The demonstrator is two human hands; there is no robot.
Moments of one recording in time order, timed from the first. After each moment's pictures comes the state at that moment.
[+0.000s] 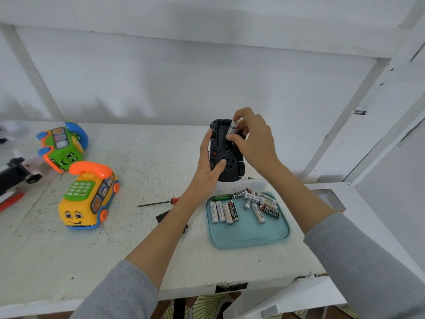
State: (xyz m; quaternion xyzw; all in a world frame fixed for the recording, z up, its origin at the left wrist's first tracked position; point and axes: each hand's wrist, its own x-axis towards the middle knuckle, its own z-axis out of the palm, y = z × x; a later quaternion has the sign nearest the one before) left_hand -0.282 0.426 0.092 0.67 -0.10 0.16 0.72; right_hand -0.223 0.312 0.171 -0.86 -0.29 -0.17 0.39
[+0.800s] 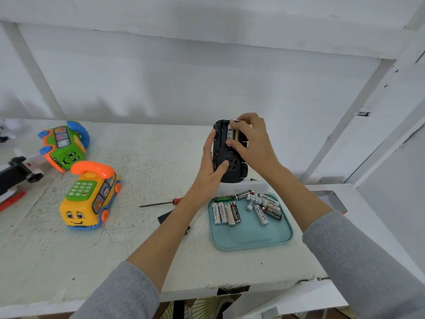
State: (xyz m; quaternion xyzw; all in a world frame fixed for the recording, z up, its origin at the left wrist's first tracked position) left_hand -0.283 0.426 0.092 0.68 -0.09 0.16 0.71; right_hand -0.205 0.312 0.152 -0.86 -0.33 -0.20 0.33
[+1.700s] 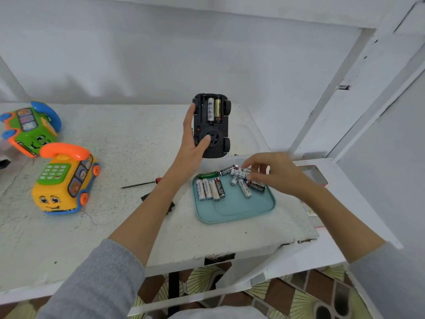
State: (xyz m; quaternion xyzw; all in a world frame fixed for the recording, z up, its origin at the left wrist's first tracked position) left_hand -0.280 0.426 0.091 0.69 -0.10 0.15 0.70; right_hand -0.270 0.209 0.128 -0.91 -0.30 0.06 0.29
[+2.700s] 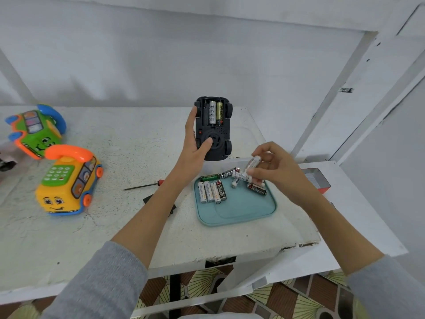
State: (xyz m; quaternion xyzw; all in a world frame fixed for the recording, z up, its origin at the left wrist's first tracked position) left_hand -0.279 0.427 0.090 0.69 -0.10 0.15 0.70; right_hand -0.285 0.215 0.134 -0.75 -0.18 0.14 0.63
